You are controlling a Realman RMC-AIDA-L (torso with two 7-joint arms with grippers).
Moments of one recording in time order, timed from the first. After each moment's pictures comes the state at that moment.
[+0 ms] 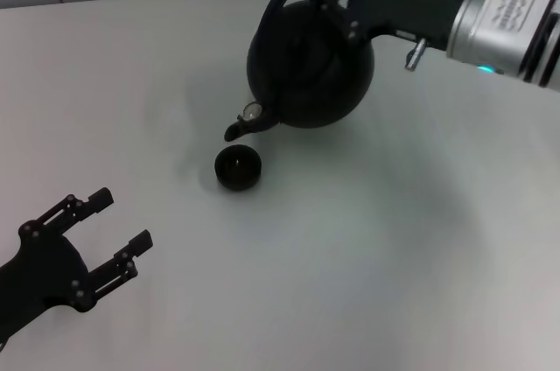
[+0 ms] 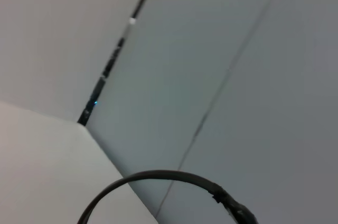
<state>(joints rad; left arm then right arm) -0.25 -2.06 0.58 0.25 1.78 1.64 -0.62 0.76 2.08 -0.38 -0.35 -1.88 -1.26 0.52</state>
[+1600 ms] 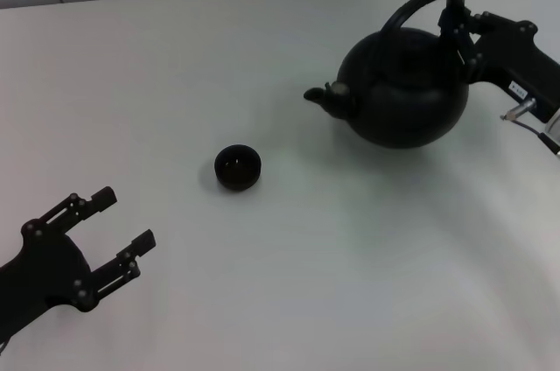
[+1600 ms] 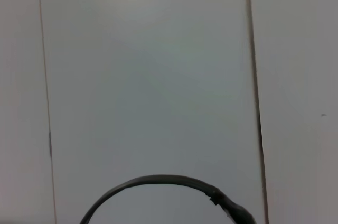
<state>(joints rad) -0.26 -2.06 0.58 0.25 1.78 1.65 -0.62 0.47 2.08 -0.37 -0.23 -1.52 -1.31 0.65</state>
